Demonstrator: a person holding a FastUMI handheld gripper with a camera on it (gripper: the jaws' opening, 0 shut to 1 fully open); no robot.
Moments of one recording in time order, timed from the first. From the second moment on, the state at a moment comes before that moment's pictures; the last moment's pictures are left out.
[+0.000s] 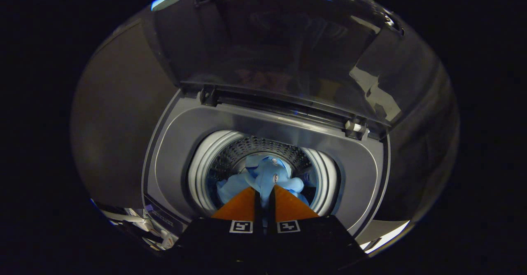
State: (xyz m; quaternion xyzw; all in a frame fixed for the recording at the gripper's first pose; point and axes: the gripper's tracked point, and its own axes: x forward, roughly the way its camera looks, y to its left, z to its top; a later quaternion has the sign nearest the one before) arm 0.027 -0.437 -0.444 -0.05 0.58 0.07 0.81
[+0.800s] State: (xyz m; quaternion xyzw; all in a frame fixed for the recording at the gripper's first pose) arm 0.052 -0.445 -0.435 0.05 0.55 -0.01 0.83
